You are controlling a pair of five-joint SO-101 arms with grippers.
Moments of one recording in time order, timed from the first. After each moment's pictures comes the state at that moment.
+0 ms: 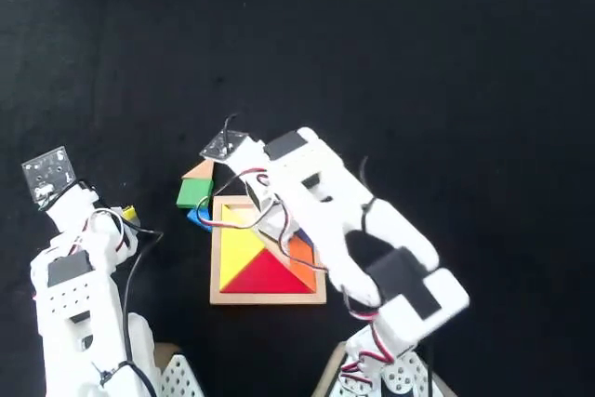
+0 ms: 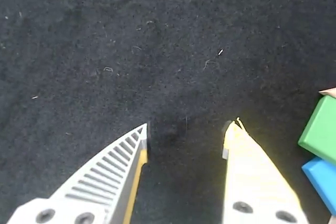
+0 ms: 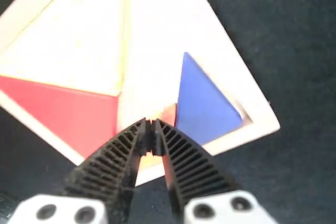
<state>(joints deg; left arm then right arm) -28.1 -56.0 80.7 41.0 3.4 -32.7 9.1 22.6 74.2 23.2</state>
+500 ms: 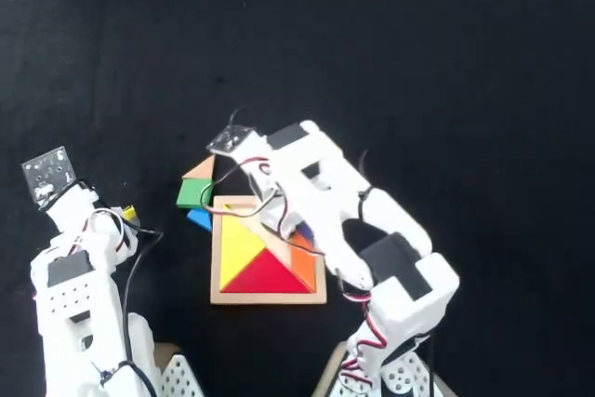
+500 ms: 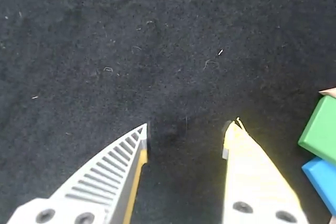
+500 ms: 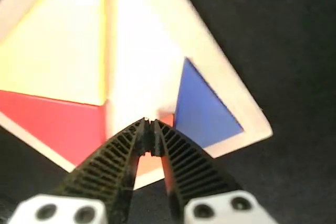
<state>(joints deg) -28.1 -56.0 80.7 41.0 3.4 -29.6 12.5 20.3 74.2 23.2</state>
